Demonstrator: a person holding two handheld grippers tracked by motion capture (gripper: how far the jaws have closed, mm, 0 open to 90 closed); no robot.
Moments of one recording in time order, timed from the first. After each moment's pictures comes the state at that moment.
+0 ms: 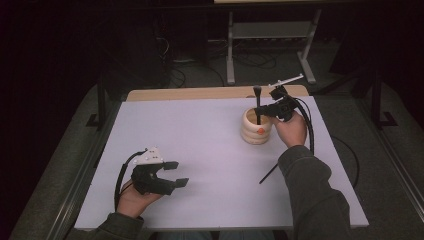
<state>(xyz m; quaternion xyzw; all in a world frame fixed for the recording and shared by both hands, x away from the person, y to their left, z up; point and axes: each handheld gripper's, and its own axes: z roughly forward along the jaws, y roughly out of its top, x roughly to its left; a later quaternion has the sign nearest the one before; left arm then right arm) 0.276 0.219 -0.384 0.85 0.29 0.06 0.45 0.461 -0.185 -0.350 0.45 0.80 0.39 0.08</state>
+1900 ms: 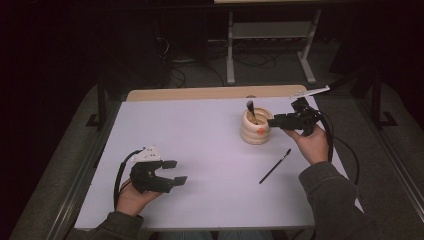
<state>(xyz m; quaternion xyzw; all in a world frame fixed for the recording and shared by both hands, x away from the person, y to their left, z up) 0.281 0.224 -0.386 0.84 0.30 0.05 0.45 0.407 -0.228 -0.348 0.43 0.80 0.42 0.07</state>
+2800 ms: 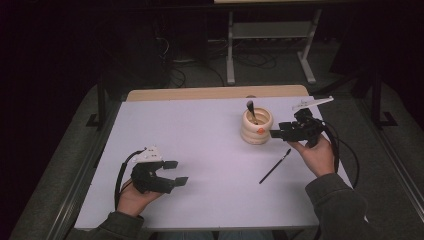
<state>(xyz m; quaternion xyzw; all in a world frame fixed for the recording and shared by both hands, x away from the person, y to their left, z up) 0.281 0.221 -0.387 0.84 0.29 0.05 0.45 0.378 -0.231 -0.353 0.42 0.80 0.41 0.08</state>
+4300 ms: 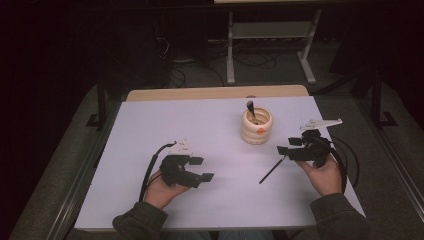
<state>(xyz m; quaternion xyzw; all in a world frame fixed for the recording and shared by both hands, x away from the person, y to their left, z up) 0.301 0.141 -0.383 0.86 0.26 0.03 0.43 0.334 -0.245 -0.382 0.45 0.80 0.39 0.11</state>
